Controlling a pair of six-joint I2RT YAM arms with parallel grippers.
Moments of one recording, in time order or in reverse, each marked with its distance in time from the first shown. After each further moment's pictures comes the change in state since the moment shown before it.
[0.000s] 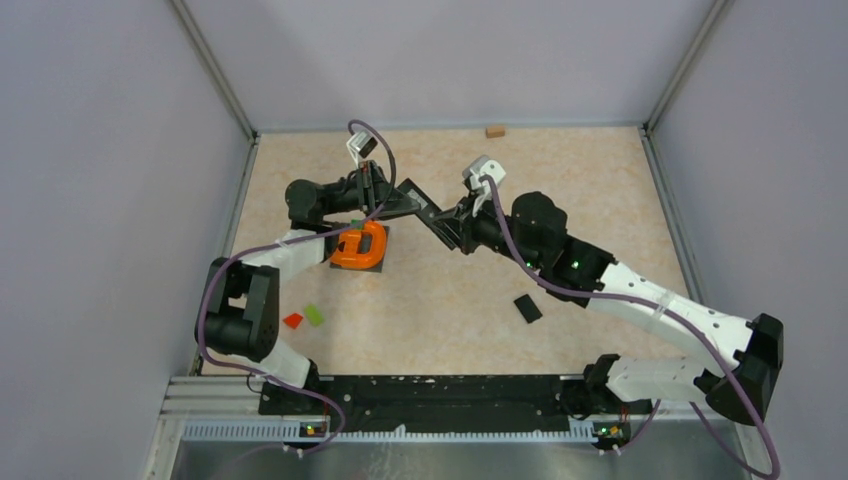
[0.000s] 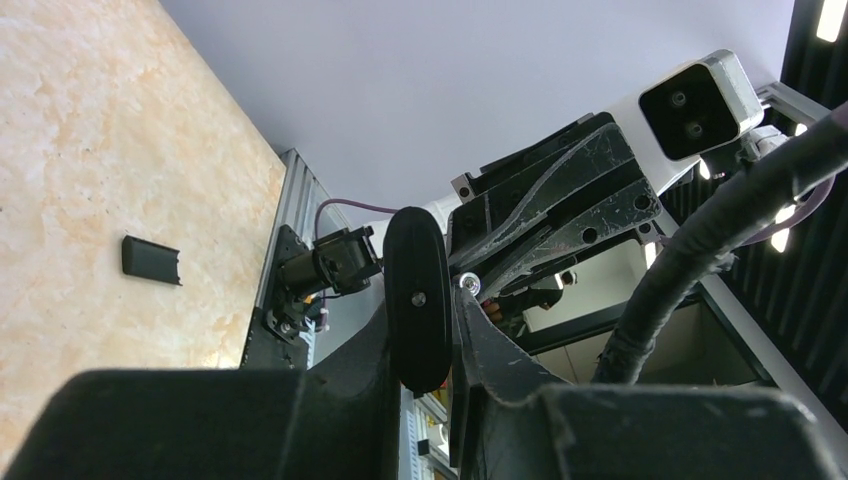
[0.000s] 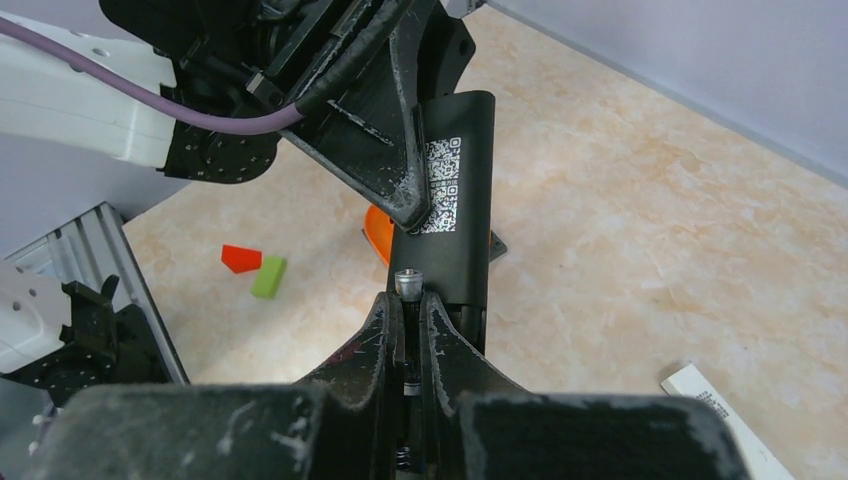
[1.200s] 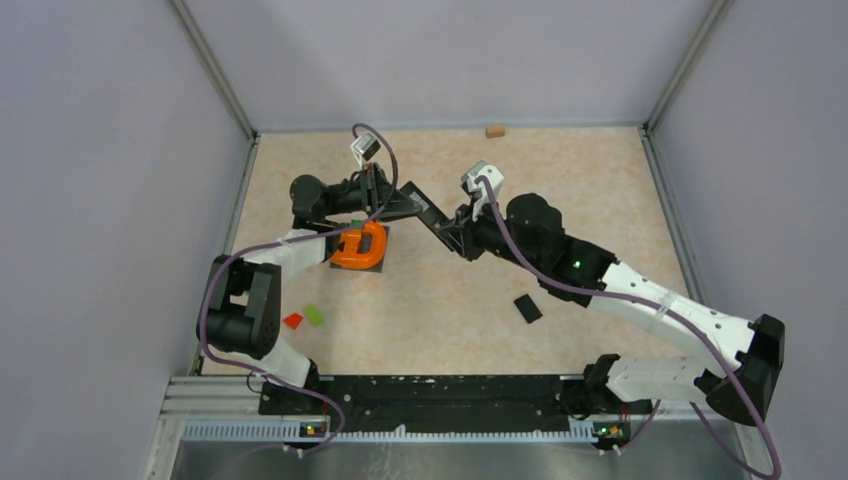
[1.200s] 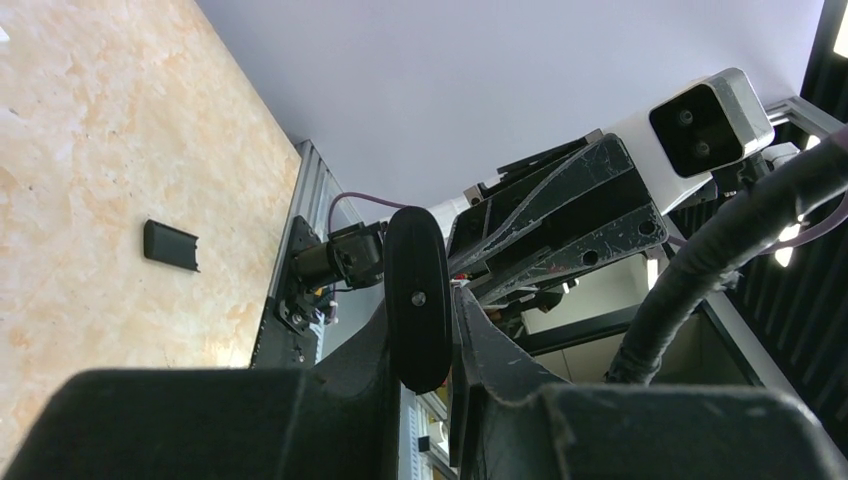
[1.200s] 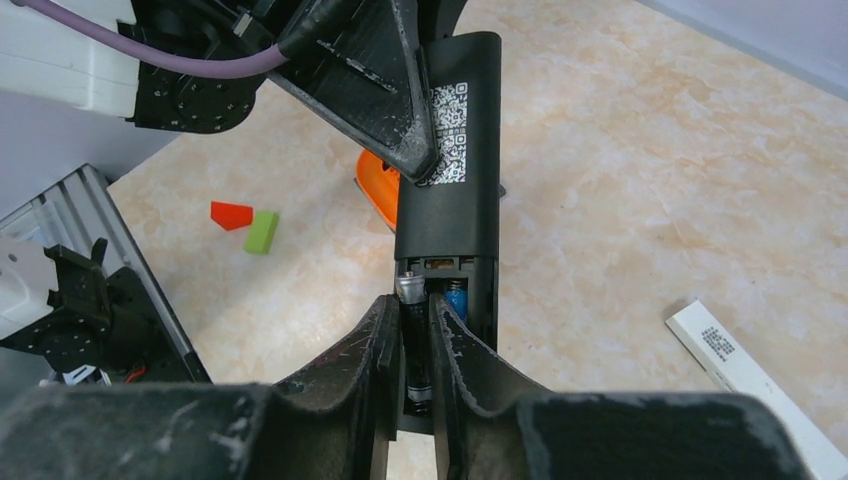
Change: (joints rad) left arm 0.000 0.016 0.000 -0.101 0.012 0.080; right arm 0.000 0.001 0.009 -0.127 0.014 0.031
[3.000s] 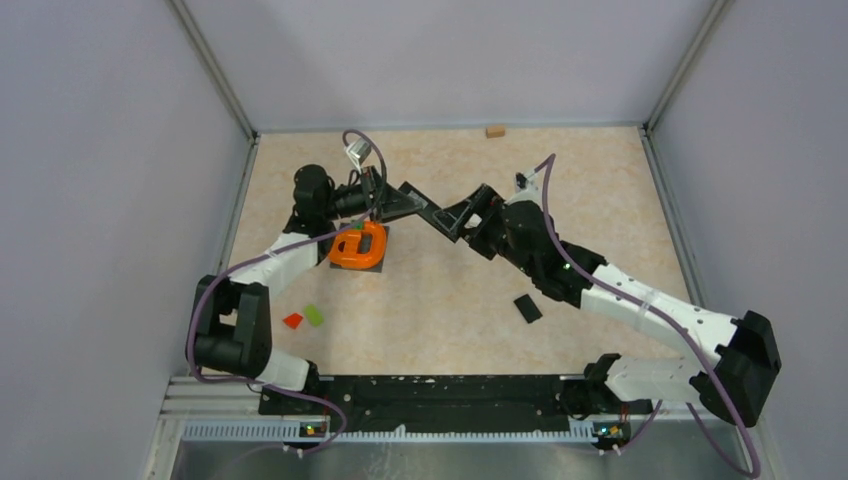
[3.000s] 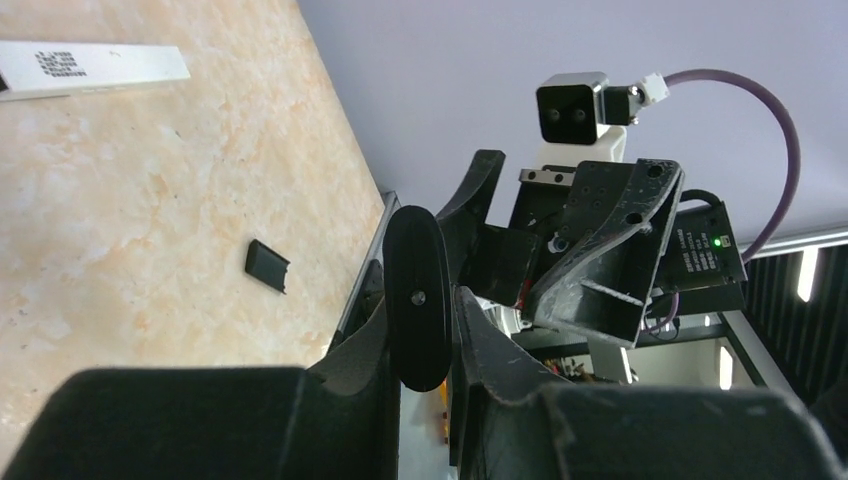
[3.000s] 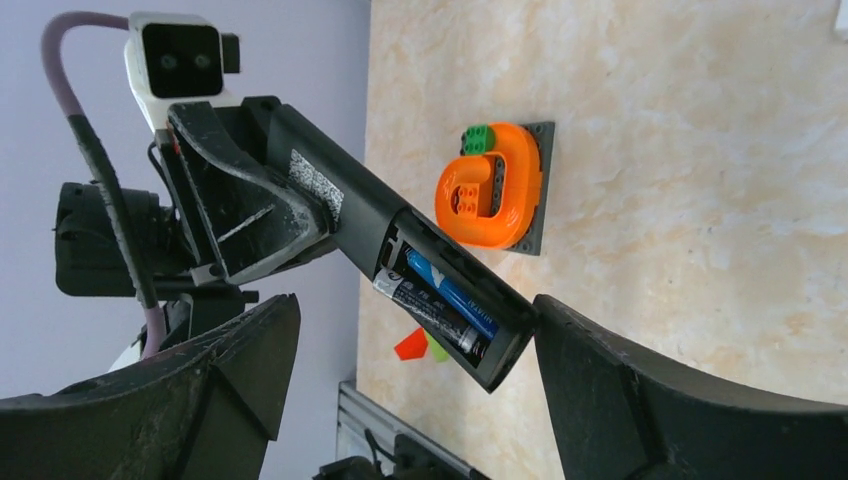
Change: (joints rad) left arm 0.011 -0.112 0.000 -0.559 -0.183 0.425; right arm -0.069 0.013 -0.125 0.055 0.228 0.970
